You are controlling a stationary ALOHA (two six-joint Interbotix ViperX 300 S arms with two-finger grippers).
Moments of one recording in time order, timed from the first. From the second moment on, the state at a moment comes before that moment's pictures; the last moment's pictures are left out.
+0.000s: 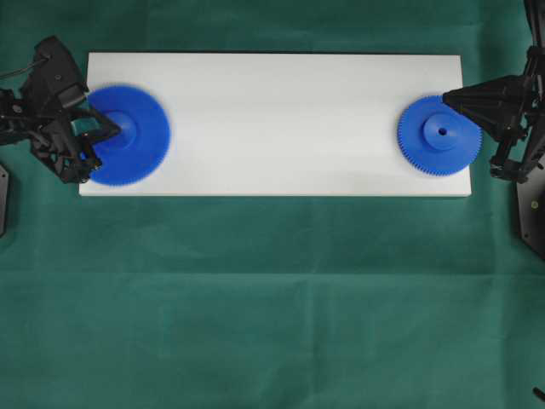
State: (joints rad) left arm 0.40 -0.37 1.23 -0.02 -0.02 -0.11; right arm -0.37 -0.97 1.30 -0.61 0.04 0.75
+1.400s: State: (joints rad) left arm 0.22 0.48 0.14 -0.02 0.10 0.02; right arm -0.37 -0.97 1.31 -0.61 0.03 0.75
